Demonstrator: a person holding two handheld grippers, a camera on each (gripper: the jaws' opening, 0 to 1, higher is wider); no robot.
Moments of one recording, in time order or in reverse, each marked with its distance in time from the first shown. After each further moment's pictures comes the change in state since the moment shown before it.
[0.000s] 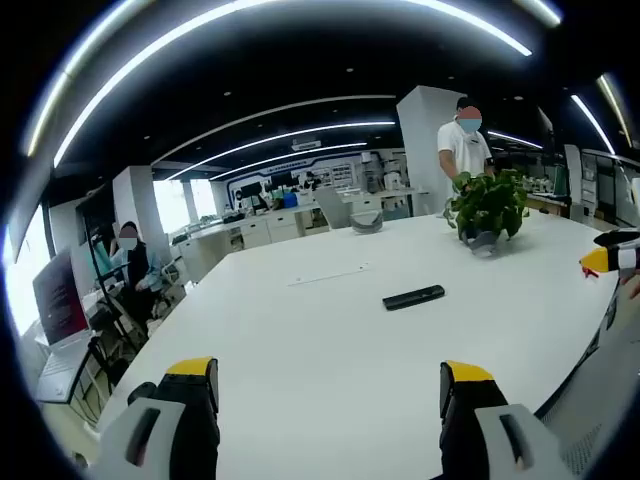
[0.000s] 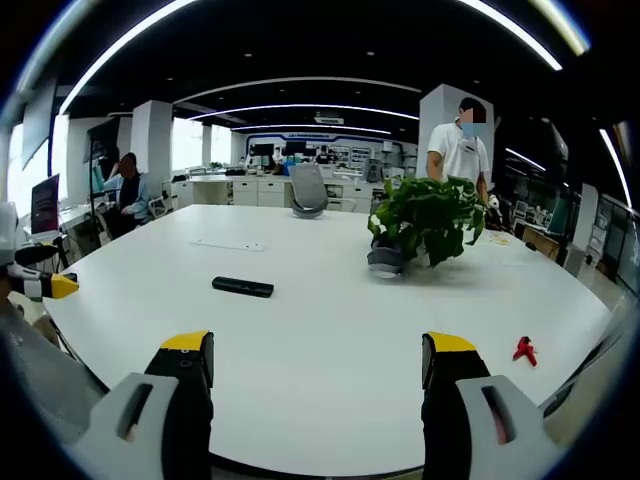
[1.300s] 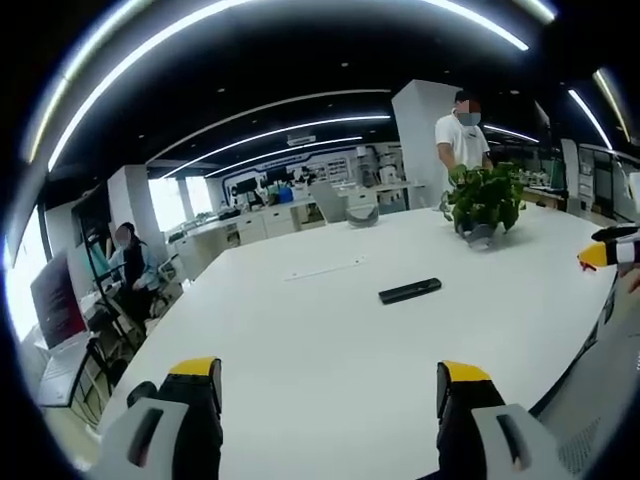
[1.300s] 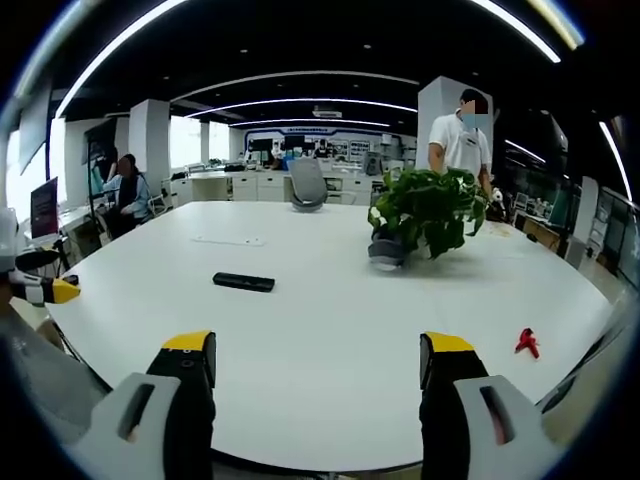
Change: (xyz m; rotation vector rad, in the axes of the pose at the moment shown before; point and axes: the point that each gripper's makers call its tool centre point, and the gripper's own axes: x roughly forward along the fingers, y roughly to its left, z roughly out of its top) left arm 0.000 -0.003 -0.004 0.017 0.026 -0.016; right arm 0.000 0.000 -0.005 0.020 0.029 0.006
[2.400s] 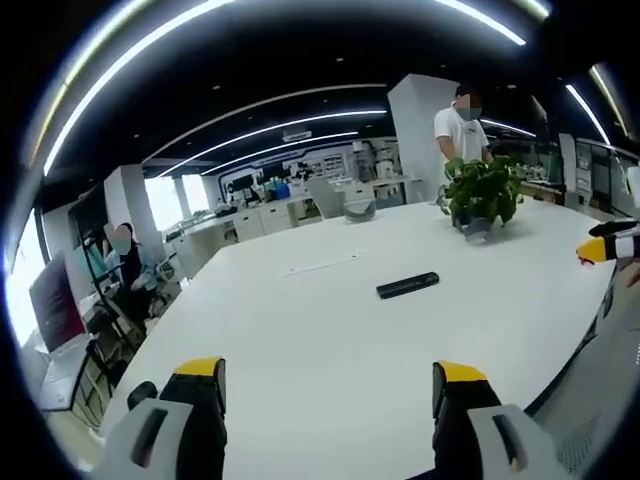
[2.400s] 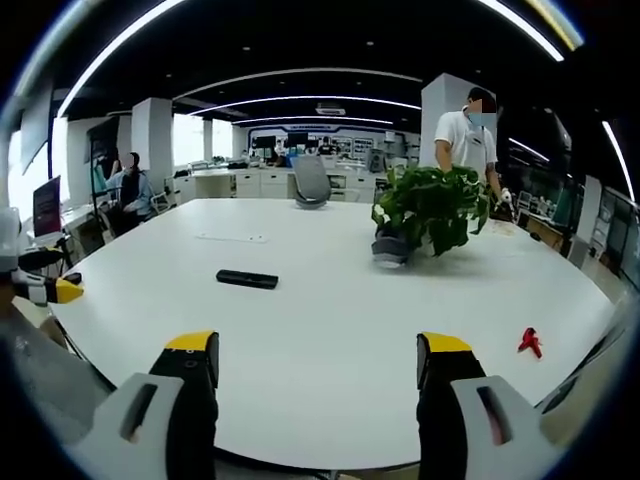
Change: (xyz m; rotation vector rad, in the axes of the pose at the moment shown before) left arm 0.001 -0.003 -0.003 0.016 0.016 -0.009; right arm 0.000 0.003 -0.002 -0.003 0.009 0.017
